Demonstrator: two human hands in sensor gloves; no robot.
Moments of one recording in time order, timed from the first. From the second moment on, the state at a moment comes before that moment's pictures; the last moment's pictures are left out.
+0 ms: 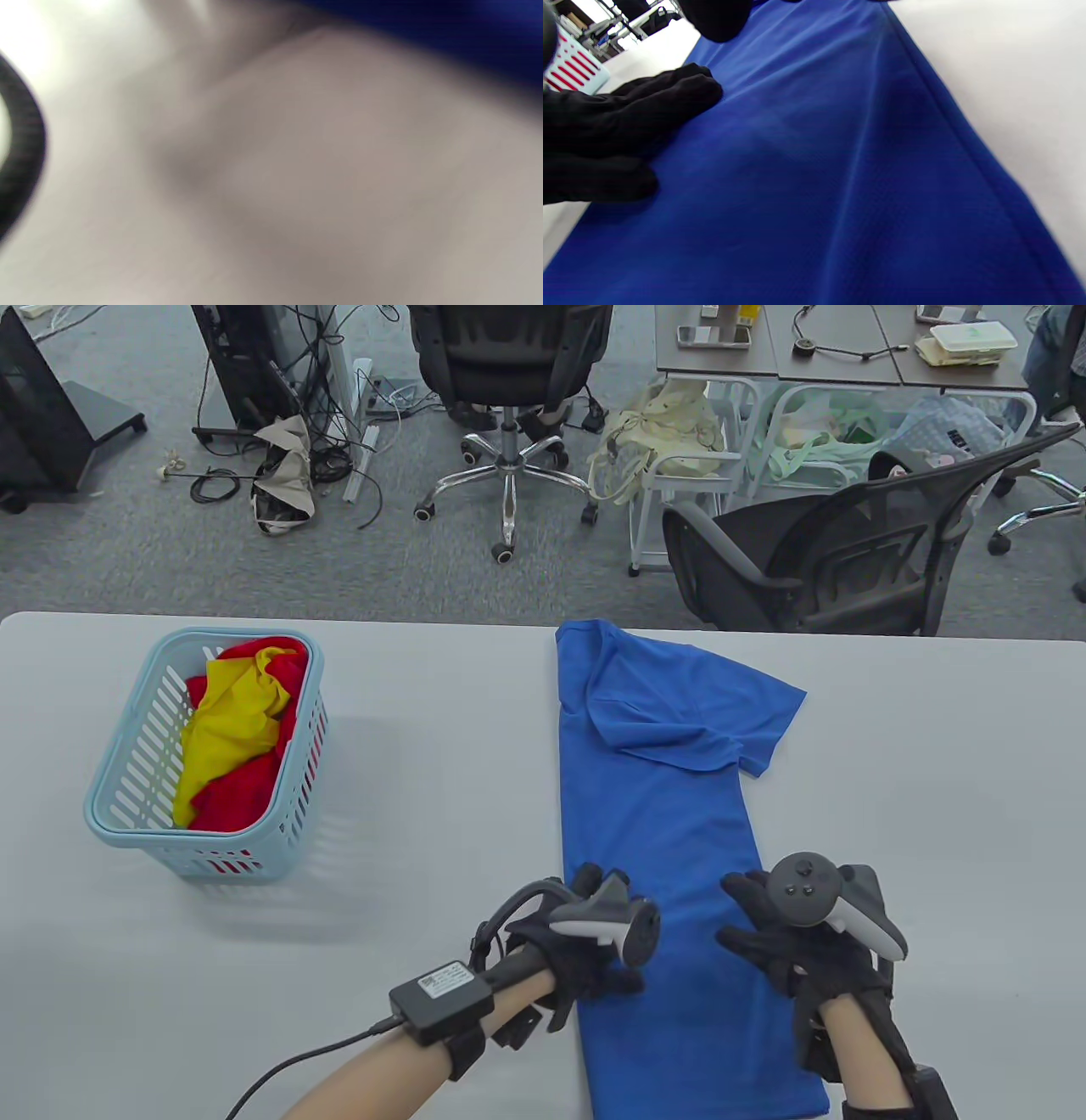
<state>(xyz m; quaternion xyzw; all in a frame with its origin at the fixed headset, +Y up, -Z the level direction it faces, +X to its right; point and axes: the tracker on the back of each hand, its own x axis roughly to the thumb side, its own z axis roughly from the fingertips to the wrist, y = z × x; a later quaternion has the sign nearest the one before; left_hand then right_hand) 0.001 -0.792 -0.277 -0.30 -0.31 -0.22 0.87 0.232 -0.739 -0.272 0.06 0.27 0.94 0.18</state>
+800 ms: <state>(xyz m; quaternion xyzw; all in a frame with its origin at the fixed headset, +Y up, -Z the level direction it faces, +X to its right) -0.073 -0.769 -0.258 -0.20 -0.29 -0.09 0.93 0.167 -0.763 -0.249 0.15 0.28 0.95 -0.02</state>
